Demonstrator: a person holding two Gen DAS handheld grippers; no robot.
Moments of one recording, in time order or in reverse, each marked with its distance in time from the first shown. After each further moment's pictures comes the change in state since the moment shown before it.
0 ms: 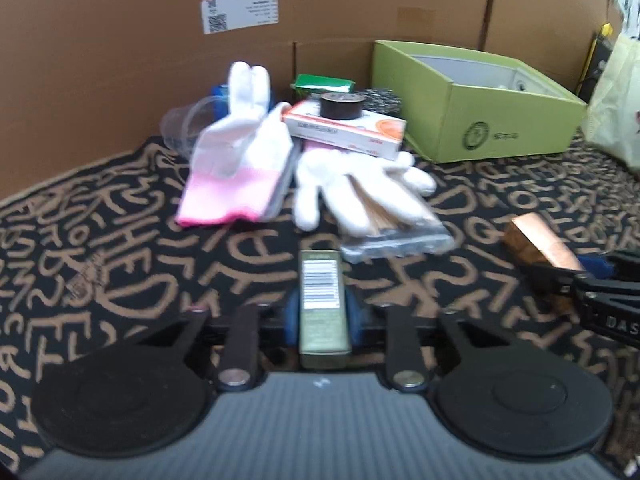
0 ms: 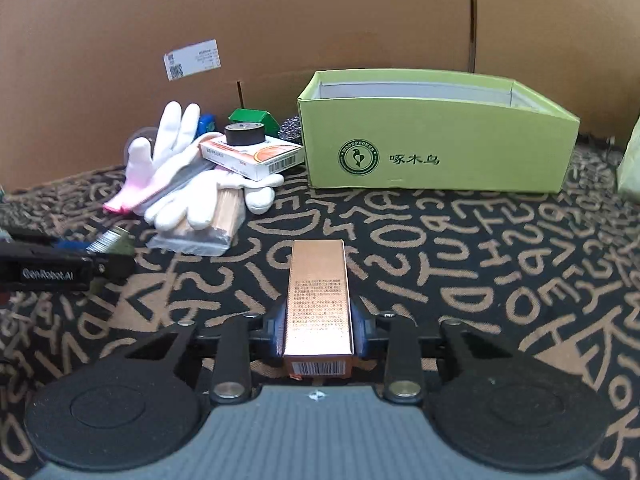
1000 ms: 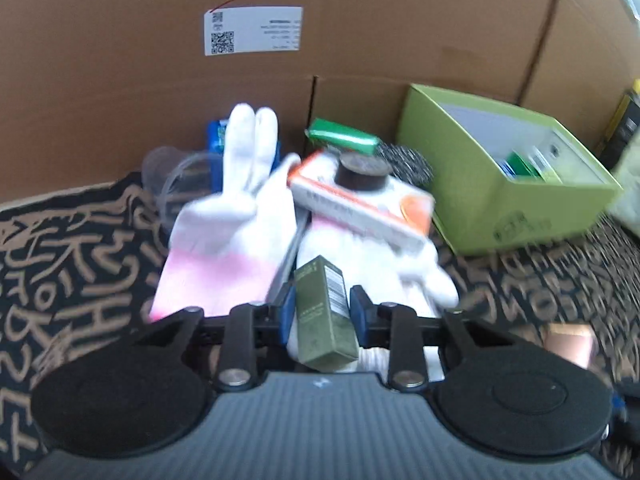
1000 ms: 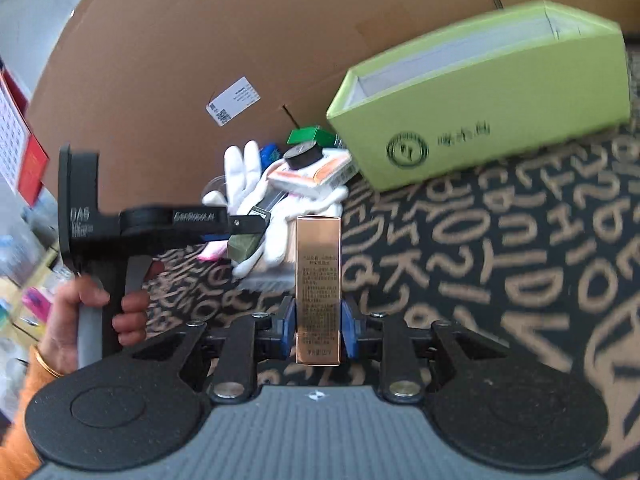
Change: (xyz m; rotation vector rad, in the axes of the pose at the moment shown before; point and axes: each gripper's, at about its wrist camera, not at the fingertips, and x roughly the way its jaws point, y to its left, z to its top) left arm 0.039 0.014 0.060 -0.113 -0.009 -0.006; right arm 0.000 -0.044 0.011 0.266 0.070 0.410
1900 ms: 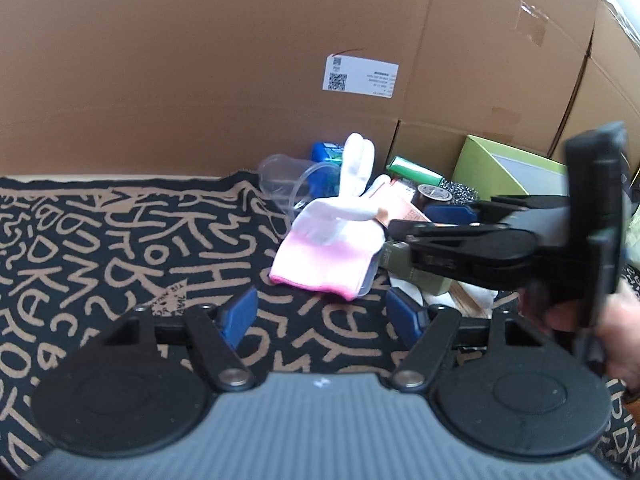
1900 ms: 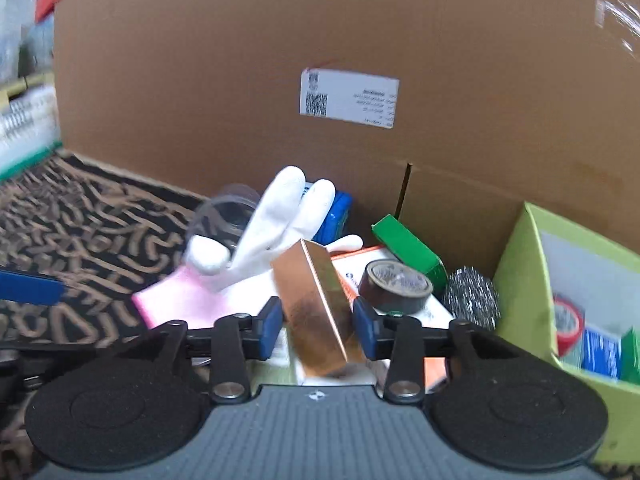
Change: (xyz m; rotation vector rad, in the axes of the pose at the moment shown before) left arm -0.055 0.051 -0.027 -0.141 -0.144 0.103; right arm 0.180 0.105 0.075 -0.700 -0.014 -0.224
